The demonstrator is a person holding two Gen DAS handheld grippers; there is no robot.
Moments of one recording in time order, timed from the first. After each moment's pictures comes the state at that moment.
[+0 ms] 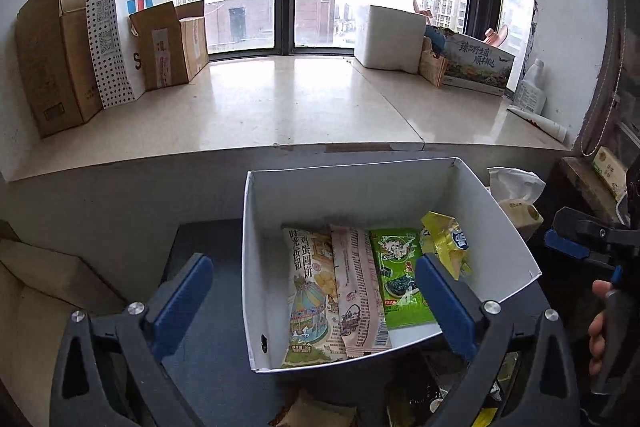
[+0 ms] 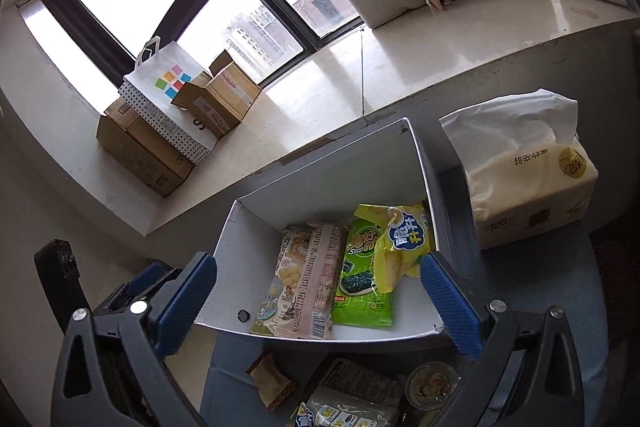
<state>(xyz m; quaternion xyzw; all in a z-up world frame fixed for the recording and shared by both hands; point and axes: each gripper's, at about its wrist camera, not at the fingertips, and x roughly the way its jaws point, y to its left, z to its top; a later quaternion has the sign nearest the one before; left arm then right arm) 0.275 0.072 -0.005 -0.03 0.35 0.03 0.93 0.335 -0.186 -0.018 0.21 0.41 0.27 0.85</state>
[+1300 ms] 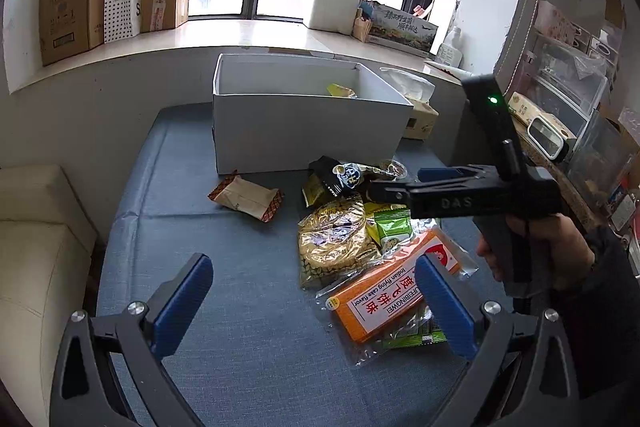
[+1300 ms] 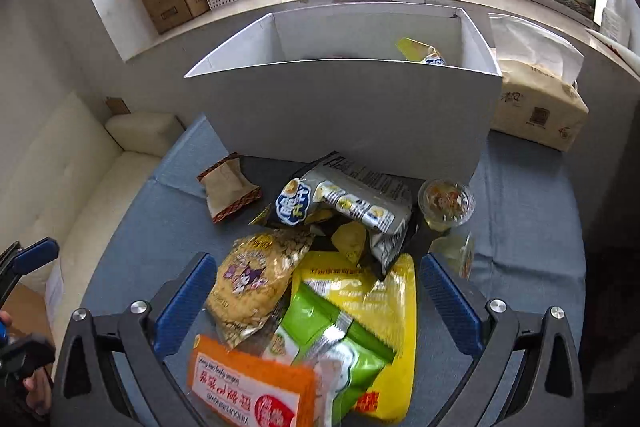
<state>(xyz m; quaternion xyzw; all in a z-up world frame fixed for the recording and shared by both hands) 0.028 0.019 -0.059 -0.08 0.37 -0.06 0.92 0.203 -0.129 -0.090 -0.05 0.47 0.29 0.83</state>
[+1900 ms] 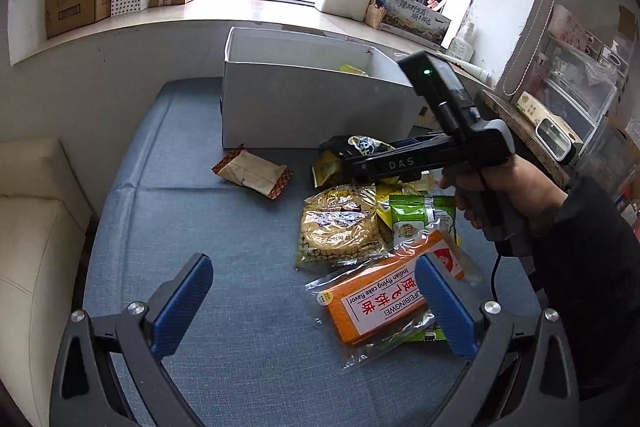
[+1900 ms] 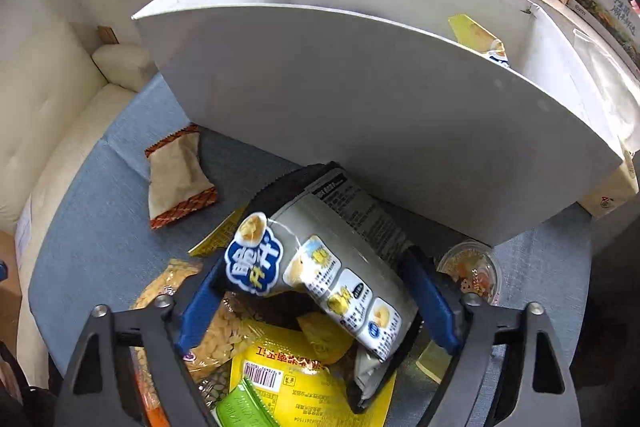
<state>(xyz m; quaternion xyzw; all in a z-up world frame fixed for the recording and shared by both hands) 0.033 0.030 -0.082 -0.11 0.39 -0.05 0.91 0.258 -0.092 -0.123 -0.15 0.52 0.30 0.79</state>
